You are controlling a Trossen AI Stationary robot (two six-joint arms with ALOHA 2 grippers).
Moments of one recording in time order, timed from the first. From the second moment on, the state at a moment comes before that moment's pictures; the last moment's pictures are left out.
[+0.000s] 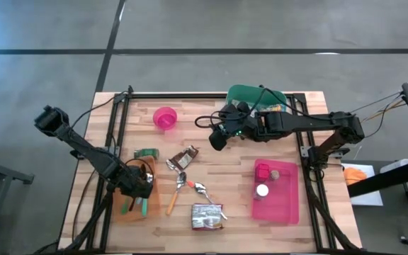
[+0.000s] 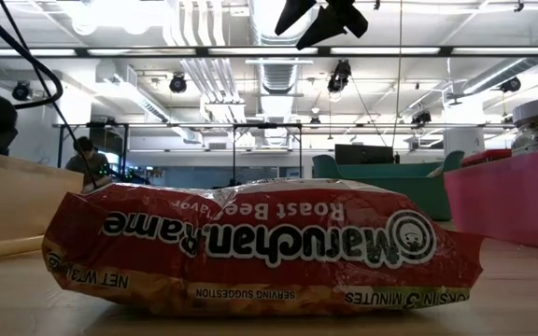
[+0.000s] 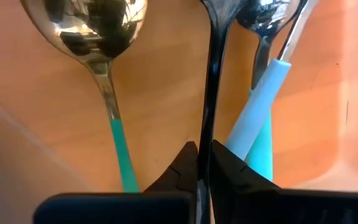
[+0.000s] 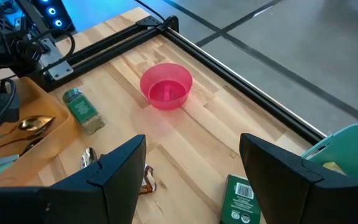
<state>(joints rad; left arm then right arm) -0.63 1.15 0.47 -0.65 0.15 -2.02 0.03 1.58 1.53 -0.65 0.54 0.52</state>
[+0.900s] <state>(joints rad) -0.58 1.06 0.47 -0.62 0.24 -1.87 0.03 1.58 1.53 -0.65 0.51 0.47</state>
